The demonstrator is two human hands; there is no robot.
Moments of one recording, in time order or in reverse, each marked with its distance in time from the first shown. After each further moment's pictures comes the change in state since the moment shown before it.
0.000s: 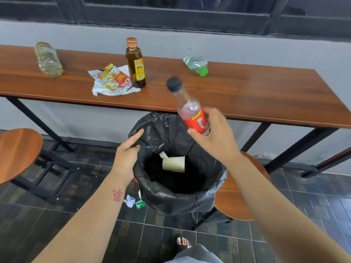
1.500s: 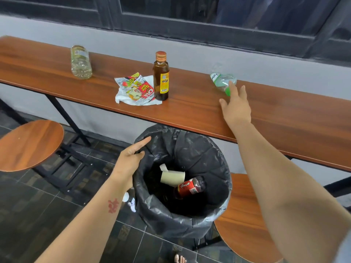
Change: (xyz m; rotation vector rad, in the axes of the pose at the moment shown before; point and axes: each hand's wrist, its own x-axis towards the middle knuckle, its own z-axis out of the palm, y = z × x) left_hand 0.032 0.005 -0.031 0.061 -0.033 0.089; right_hand 0.171 0.032 0.022 -0.221 -0.010 0.280
